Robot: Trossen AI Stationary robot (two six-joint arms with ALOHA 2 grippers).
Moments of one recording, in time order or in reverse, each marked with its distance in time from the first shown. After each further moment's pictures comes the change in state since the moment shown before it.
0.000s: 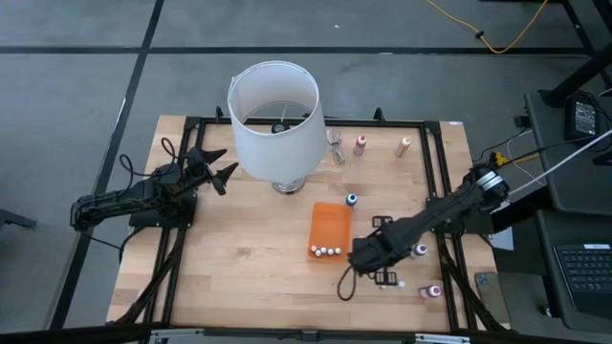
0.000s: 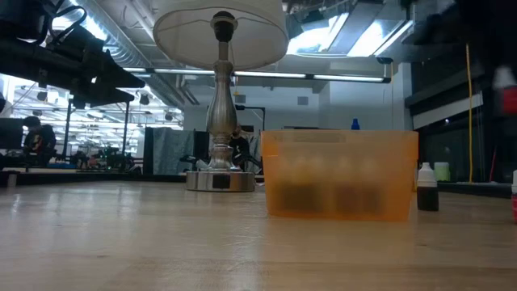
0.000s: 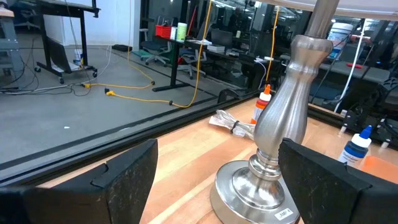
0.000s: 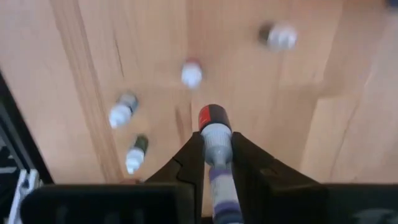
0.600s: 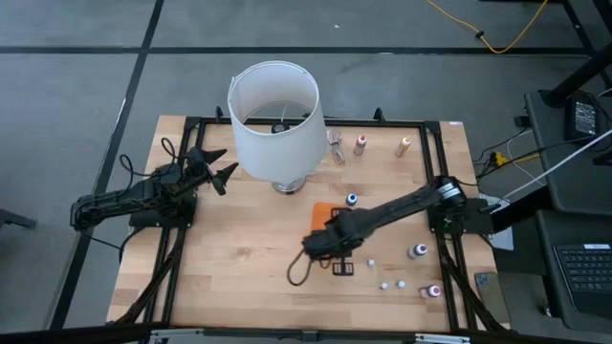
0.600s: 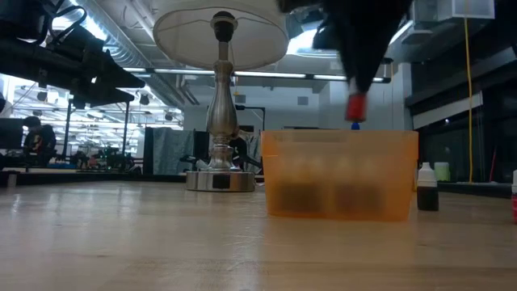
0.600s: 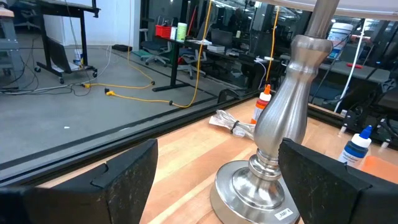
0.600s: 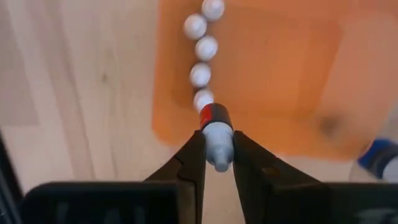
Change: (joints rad) left arm 0.000 0.000 0.000 0.000 0.000 0.000; right arm -0.164 0.315 0.422 -0.019 0.074 -0.203
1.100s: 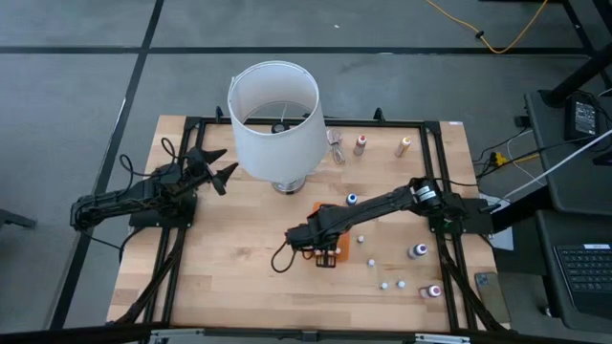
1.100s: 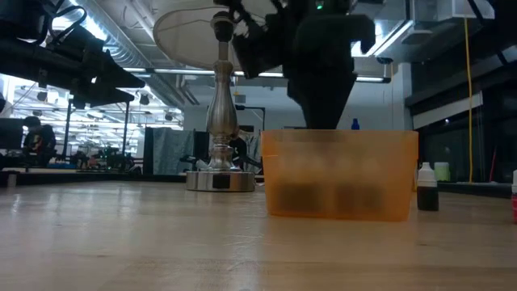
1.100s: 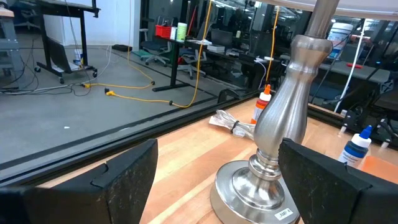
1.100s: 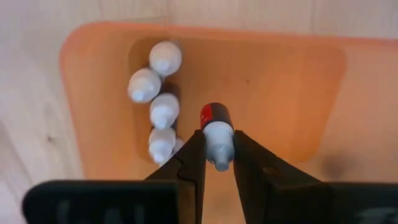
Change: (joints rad) left arm 0.000 0.000 0.000 0.000 0.000 0.000; right arm -0.083 0.162 0.041 0.072 0.005 -0.007
